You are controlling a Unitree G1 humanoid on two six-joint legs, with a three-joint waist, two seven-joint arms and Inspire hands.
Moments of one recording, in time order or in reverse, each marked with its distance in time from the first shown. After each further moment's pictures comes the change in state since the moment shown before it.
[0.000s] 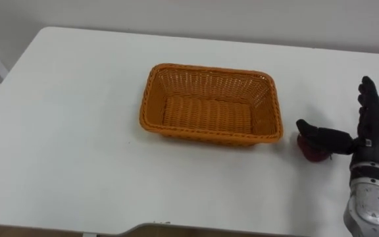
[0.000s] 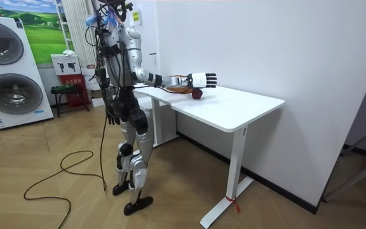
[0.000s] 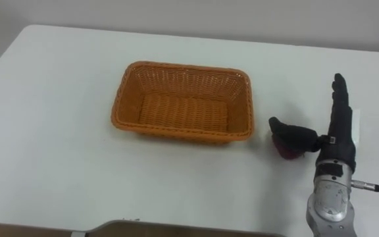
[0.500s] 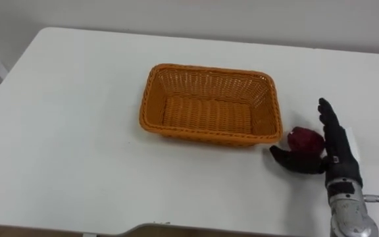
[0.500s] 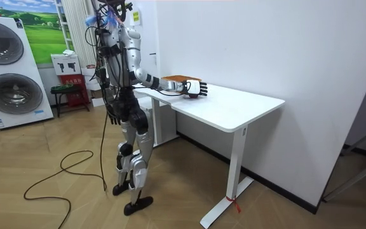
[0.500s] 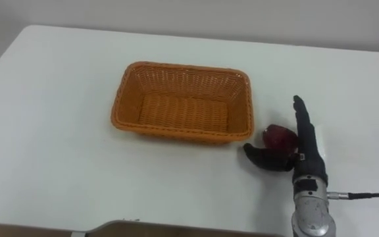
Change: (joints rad) left arm -0.006 0.007 -0.074 -0.011 0.000 0.005 0.004; right arm 0.058 -0.002 0.113 0.027 -0.052 0.008 0.073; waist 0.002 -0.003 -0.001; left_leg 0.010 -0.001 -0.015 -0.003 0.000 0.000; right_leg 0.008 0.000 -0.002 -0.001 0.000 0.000
